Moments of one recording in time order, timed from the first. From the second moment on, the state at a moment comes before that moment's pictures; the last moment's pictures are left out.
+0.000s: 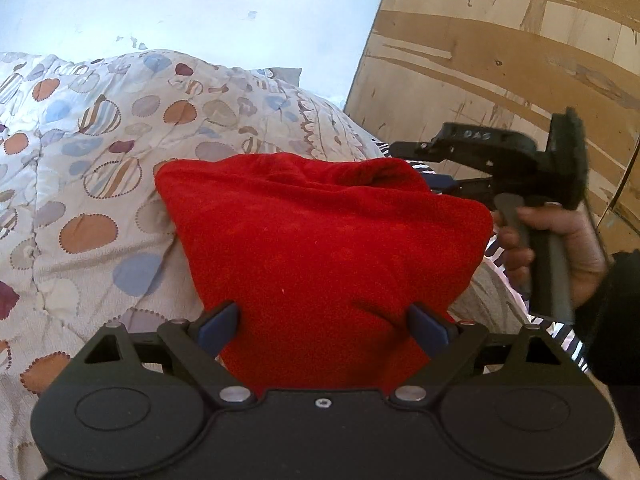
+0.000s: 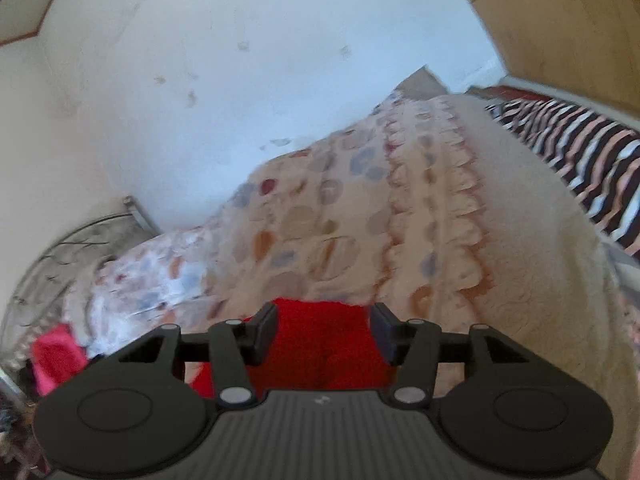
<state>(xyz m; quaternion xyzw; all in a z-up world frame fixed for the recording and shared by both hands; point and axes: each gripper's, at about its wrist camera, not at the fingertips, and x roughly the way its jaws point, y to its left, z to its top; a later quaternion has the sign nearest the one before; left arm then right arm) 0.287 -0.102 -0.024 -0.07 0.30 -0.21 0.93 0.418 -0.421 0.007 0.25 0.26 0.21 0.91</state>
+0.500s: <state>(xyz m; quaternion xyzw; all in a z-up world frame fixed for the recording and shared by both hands) 0.285 -0.055 -0.002 -0.18 0.28 -0.21 0.92 0.344 -0.410 -0.006 0.21 0.26 0.19 0.92</state>
